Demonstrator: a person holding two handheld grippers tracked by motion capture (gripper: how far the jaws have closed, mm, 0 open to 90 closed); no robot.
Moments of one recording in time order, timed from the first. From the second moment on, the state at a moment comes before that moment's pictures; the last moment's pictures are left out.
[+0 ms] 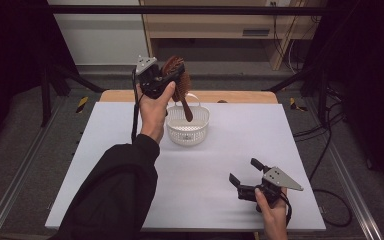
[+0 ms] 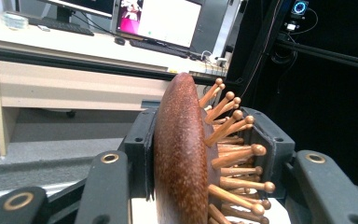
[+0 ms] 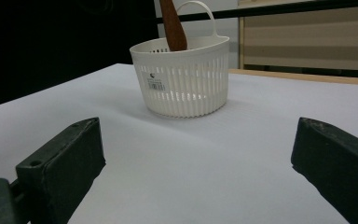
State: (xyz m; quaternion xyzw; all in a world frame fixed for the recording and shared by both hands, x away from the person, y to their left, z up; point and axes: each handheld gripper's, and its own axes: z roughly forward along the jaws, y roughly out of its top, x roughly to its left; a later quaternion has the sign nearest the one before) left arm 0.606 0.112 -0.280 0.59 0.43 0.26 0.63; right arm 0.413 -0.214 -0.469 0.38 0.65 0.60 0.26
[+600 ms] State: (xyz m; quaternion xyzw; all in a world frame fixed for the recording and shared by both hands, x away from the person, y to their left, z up) left arm 0.607 0.078 -0.315 0.57 0.45 0.25 0.63; right arm 0.412 -0.213 -0.469 0.38 0.66 0.60 0.25
